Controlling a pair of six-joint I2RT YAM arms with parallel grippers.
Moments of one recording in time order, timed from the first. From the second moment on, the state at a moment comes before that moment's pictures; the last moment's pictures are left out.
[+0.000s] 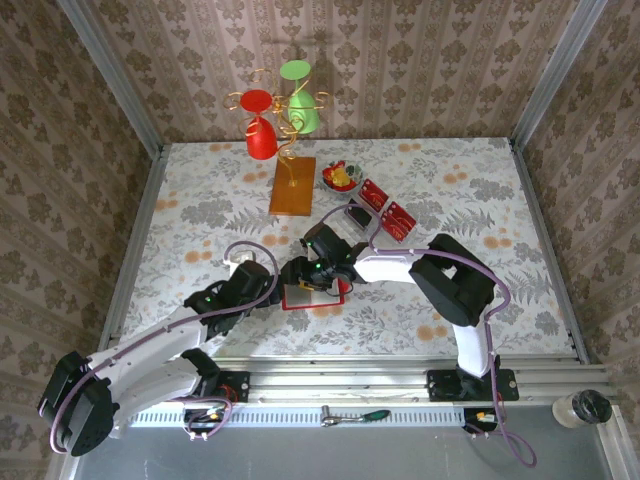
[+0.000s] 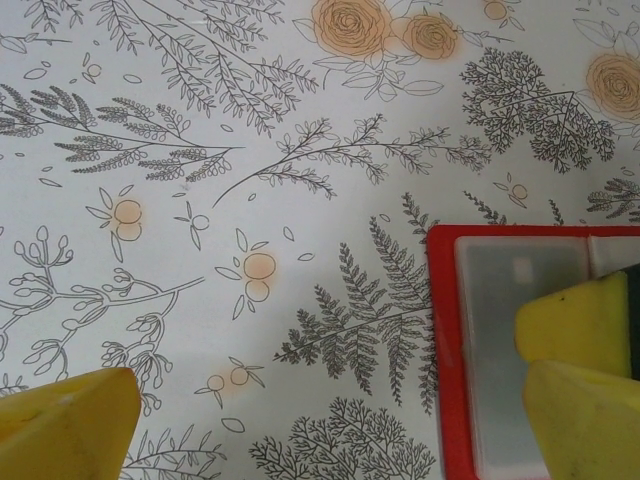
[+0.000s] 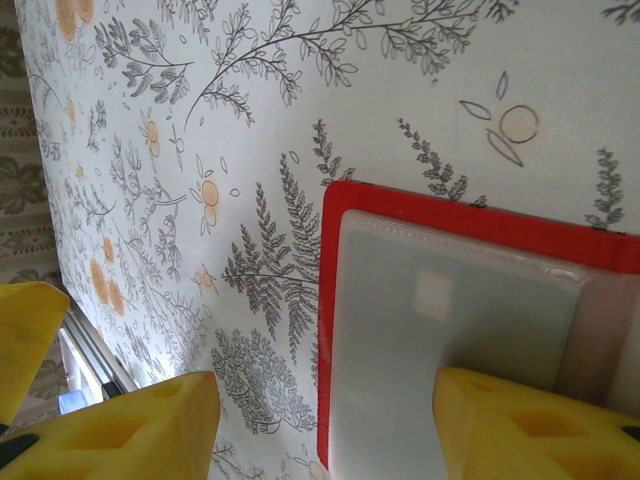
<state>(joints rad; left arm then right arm) -0.77 0.94 0.46 -0.45 -0.36 -0.71 0.82 1.97 1.15 -0.03 -0.40 0.92</state>
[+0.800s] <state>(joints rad) -0.80 1.13 0.49 -0.33 -0.32 -0.71 0.60 1.67 1.15 -0.33 -0.34 0.70</state>
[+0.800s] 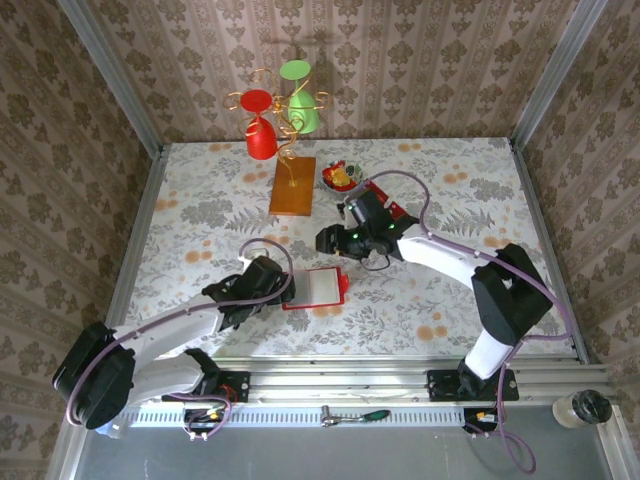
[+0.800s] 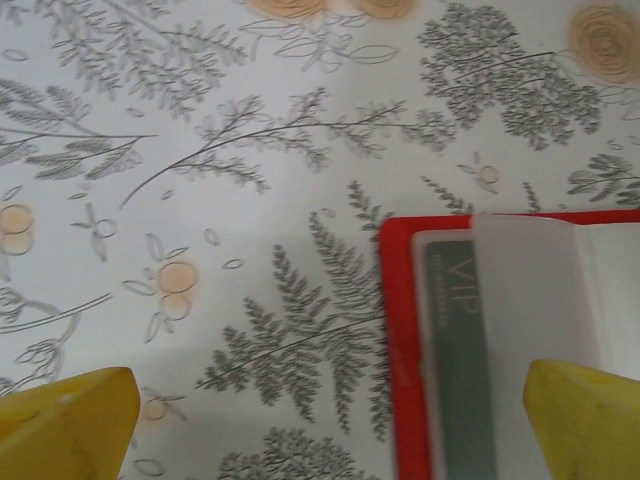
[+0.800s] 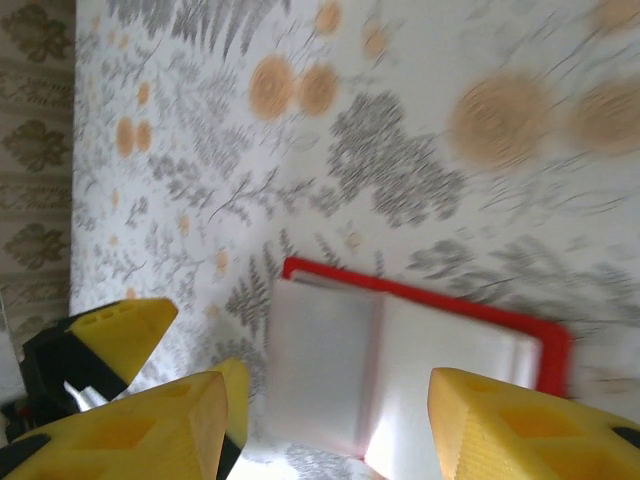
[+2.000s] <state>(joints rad) -0.85 1.23 0.46 -0.29 -0.34 -0.73 0.42 1.83 1.47 -0.83 0.29 0.13</state>
